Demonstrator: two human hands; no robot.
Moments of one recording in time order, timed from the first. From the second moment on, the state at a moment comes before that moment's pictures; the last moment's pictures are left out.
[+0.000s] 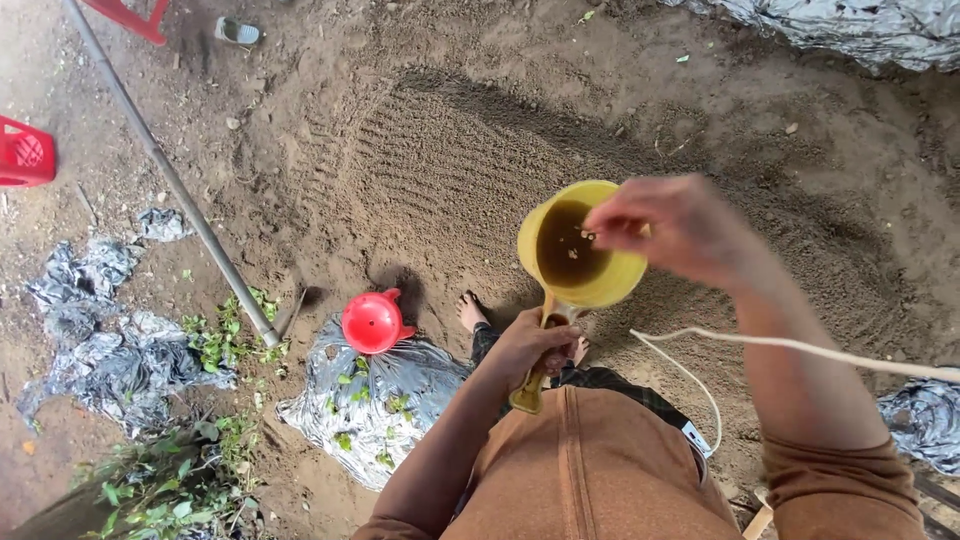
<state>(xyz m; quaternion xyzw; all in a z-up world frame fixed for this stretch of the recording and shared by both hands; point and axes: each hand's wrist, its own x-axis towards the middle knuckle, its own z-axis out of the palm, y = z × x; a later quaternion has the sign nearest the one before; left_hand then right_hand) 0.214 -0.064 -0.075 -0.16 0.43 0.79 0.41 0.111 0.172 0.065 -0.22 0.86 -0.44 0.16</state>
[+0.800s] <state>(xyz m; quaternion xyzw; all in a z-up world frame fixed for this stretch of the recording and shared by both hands) 0.226 -0.076 -0.092 -0.21 0.51 0.73 0.41 0.104 0.230 -0.012 0.07 0.91 -0.38 0.17</state>
